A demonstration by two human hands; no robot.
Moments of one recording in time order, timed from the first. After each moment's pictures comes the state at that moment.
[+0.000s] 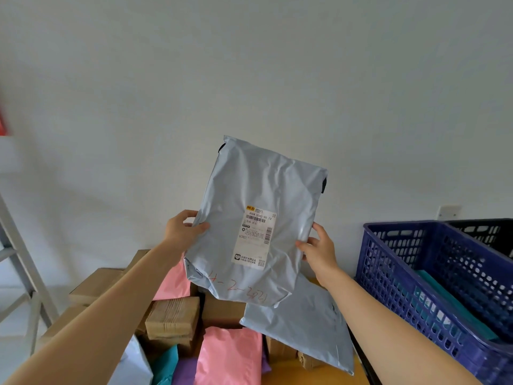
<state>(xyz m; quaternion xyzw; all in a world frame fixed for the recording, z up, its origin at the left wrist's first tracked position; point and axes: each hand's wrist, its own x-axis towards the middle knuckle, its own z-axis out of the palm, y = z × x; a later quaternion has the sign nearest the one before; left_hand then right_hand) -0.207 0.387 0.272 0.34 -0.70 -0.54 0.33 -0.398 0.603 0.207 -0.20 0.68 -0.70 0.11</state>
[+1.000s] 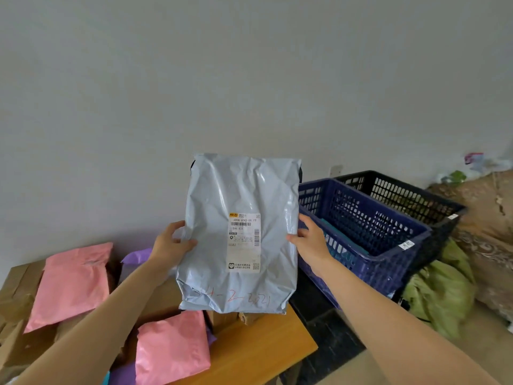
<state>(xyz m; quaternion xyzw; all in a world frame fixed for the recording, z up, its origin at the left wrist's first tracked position) -0.268 0.440 0.196 0.22 -0.77 -0.57 0.15 -0.362 0.722 0.199 -0.09 0.74 -0.66 0.03</state>
